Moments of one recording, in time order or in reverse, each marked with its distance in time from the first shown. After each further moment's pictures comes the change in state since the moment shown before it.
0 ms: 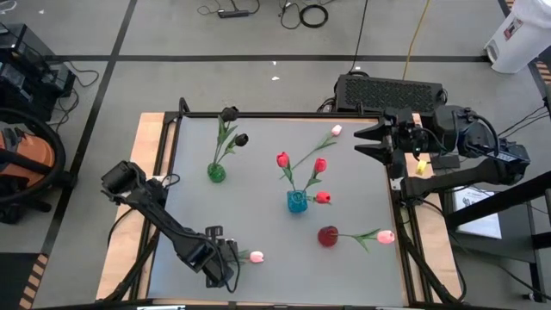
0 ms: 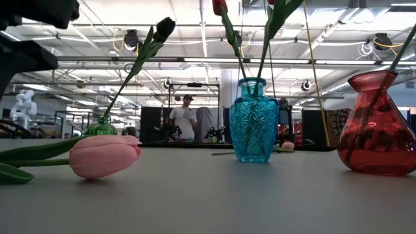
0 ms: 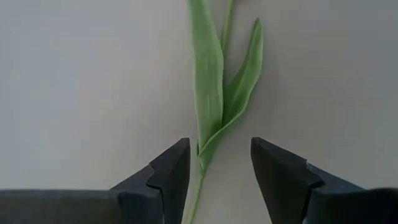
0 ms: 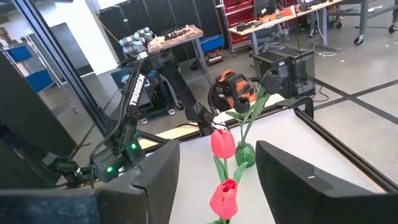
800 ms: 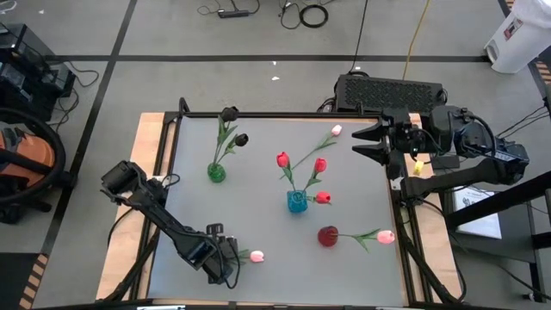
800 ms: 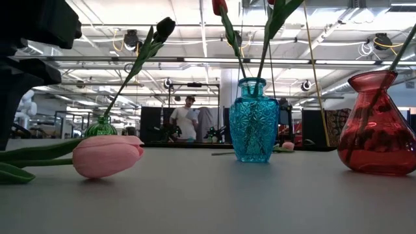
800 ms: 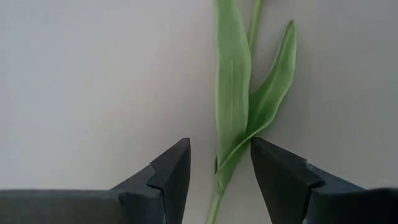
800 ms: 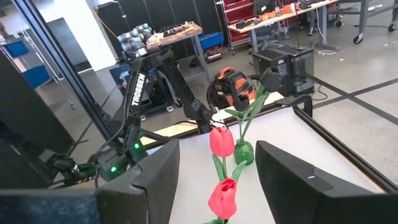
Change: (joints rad) left arm 0.001 0.000 -0.085 0.096 -0.058 -0.001; right arm 0.000 0.013 0.000 0.000 0.000 -0.009
